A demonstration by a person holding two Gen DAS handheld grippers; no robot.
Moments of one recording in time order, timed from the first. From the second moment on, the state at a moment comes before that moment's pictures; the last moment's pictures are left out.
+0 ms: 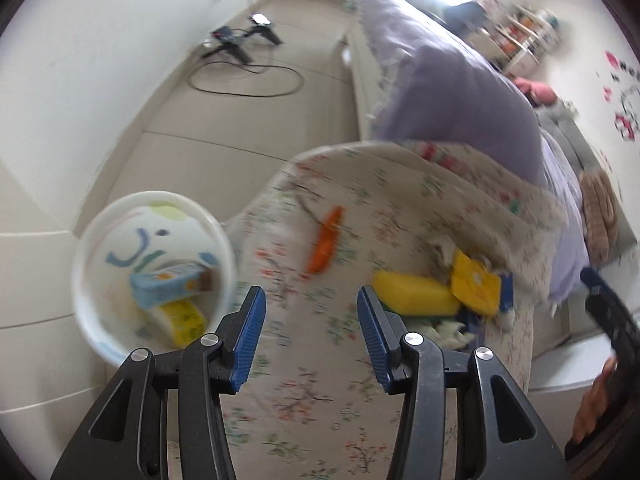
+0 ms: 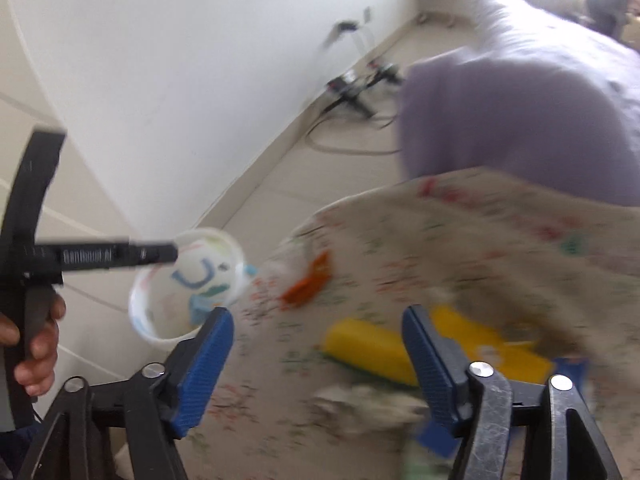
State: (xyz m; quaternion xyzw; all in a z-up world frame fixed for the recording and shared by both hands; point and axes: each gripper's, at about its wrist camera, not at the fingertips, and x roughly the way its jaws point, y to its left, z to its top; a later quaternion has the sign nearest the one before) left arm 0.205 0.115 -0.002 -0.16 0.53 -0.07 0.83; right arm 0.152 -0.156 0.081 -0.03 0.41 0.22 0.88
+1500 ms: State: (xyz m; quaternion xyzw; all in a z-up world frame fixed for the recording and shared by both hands) left arm 0.206 -0.019 -0.035 0.18 0.54 -0.17 0.80; right arm 0.183 -0.223 -0.030 -0.06 0.52 0.16 0.83
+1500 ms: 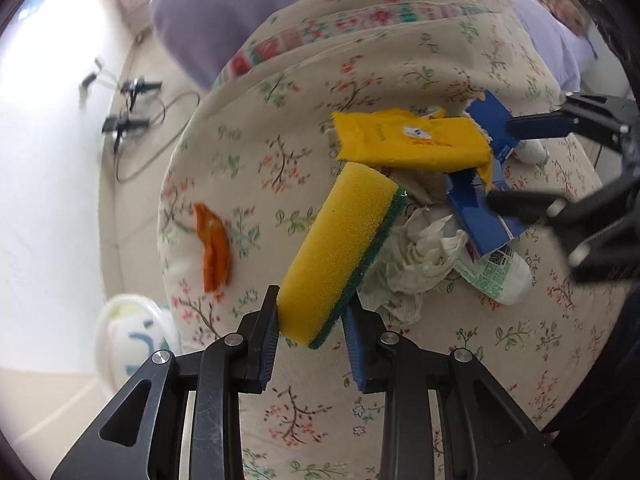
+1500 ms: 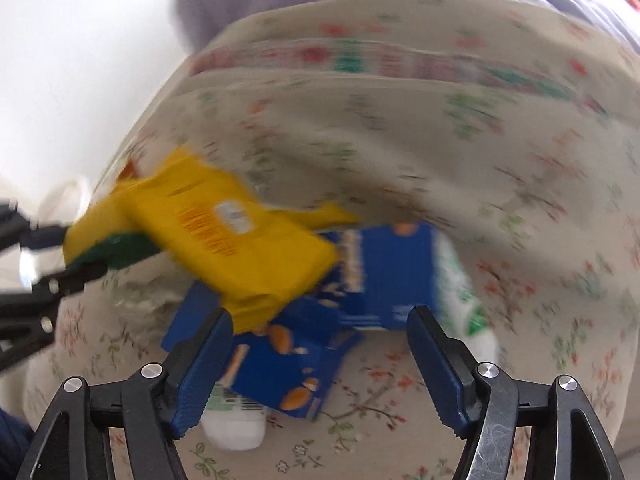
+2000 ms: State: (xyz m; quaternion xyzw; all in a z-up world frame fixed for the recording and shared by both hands) left arm 0.202 0.036 -0.009 0.05 0.53 -0.14 0.83; right arm 0.207 -0.163 -0.031 -0.14 0.46 0.17 0.86
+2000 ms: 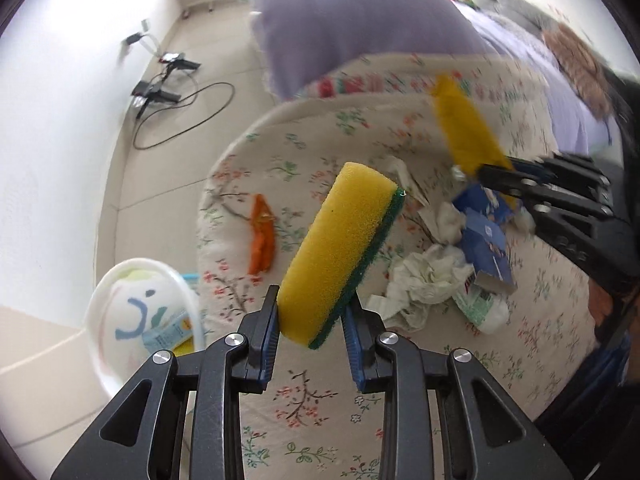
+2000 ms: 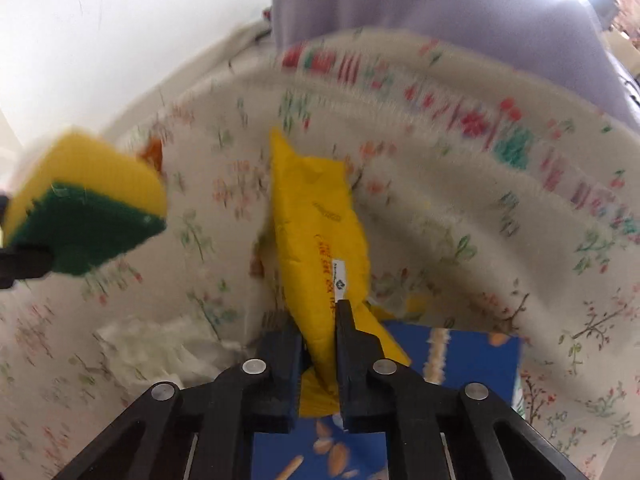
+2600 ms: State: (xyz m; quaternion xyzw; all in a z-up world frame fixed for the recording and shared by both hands) left arm 0.204 0.191 -0.019 -0.15 0.56 0.02 0.81; right arm 0.163 -0.162 0.011 0.00 0.42 0.22 0.88
